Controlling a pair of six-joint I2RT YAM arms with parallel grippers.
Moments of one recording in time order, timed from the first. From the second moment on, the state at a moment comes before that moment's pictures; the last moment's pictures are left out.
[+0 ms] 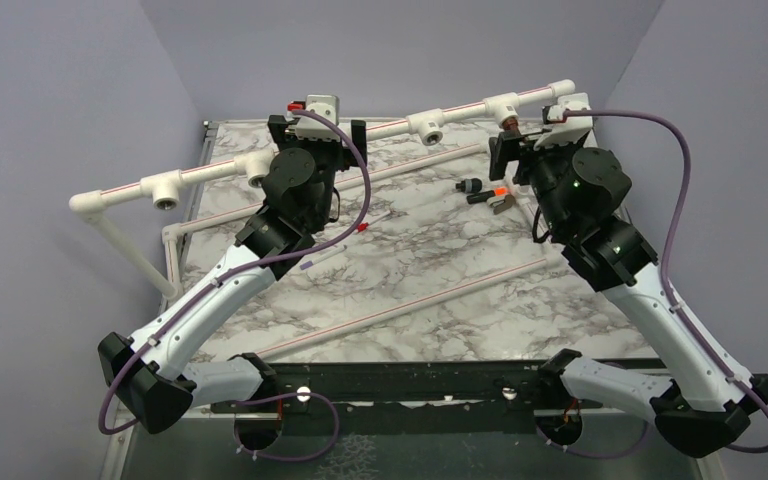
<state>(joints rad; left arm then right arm) -0.69 1.19 1.22 0.13 -0.62 0.11 0.62 1.04 1.31 -0.23 0.46 -0.04</state>
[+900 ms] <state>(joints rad) -0.69 1.19 1.22 0.13 -0.62 0.11 0.52 0.96 0.91 0.19 0.38 -0.69</state>
